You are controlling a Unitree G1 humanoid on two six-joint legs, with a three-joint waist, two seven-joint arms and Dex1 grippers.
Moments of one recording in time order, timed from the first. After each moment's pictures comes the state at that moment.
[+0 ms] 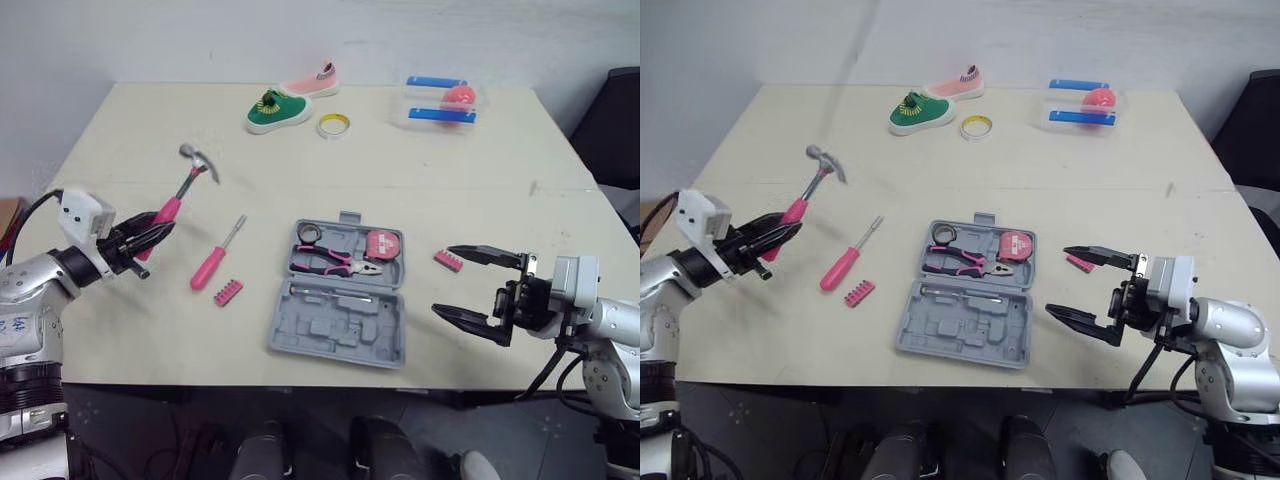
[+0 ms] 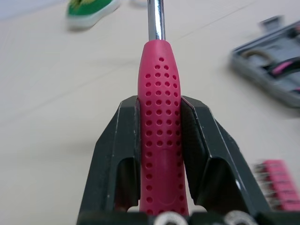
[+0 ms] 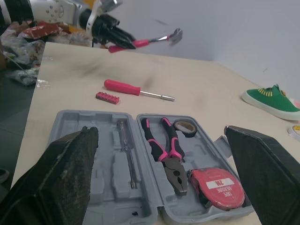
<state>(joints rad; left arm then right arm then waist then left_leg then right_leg) -0.36 0.77 0.36 0.13 -0.41 0.22 -0.93 -0.11 -0.69 -0.26 -0.15 0.61 -0.05 1.29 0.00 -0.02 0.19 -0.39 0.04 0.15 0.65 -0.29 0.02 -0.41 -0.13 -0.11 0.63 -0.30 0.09</state>
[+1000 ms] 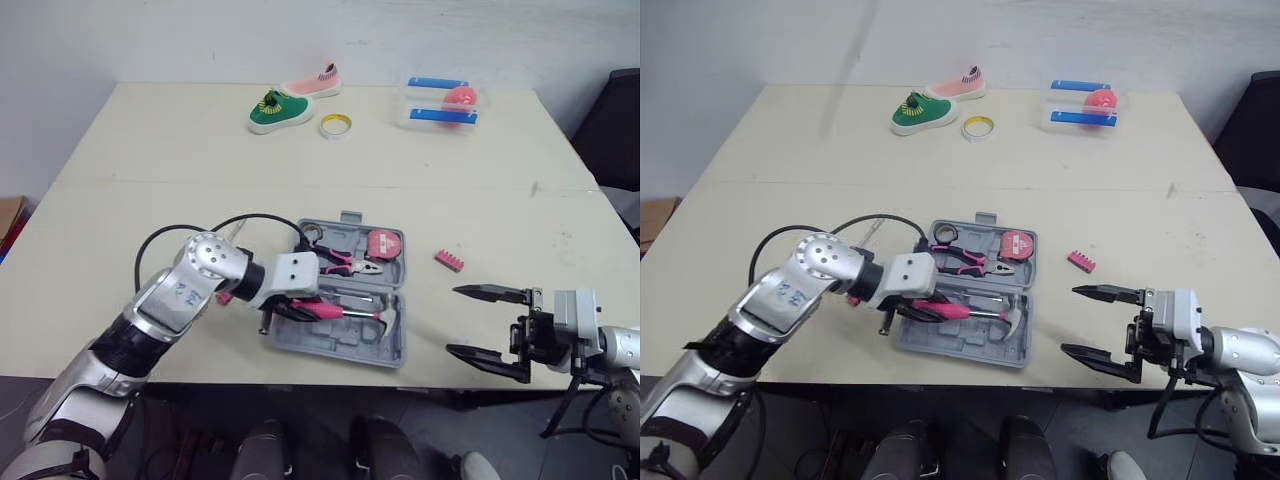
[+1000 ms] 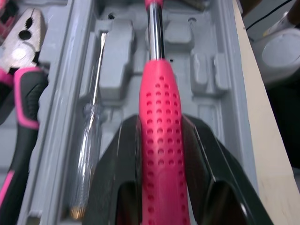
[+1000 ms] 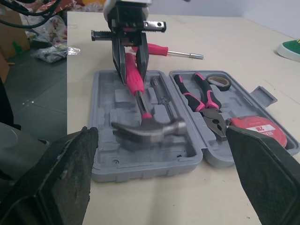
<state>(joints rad) -0.71 0.70 -0.47 -0.18 -0.12 0.60 -1.16 0.07 -0.76 -0.29 -0.20 0.62 -0.02 1.34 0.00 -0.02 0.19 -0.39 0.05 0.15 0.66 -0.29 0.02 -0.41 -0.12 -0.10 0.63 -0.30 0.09</state>
